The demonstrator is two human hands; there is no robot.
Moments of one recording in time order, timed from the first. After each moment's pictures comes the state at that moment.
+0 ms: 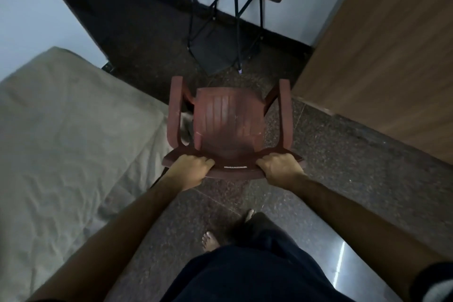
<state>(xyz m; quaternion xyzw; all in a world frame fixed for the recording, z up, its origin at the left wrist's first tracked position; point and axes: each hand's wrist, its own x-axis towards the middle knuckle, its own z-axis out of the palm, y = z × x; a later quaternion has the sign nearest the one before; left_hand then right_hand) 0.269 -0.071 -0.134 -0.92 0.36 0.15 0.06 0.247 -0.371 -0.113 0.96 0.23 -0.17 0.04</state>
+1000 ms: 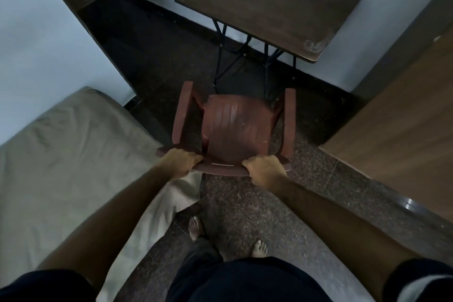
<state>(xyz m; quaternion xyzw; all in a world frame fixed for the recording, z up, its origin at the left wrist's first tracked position) 0.606 -0.051 -0.109 -0.94 0.25 0.22 0.09 0.599 -0.337 -0.112 0.94 0.30 -0.16 0.02</state>
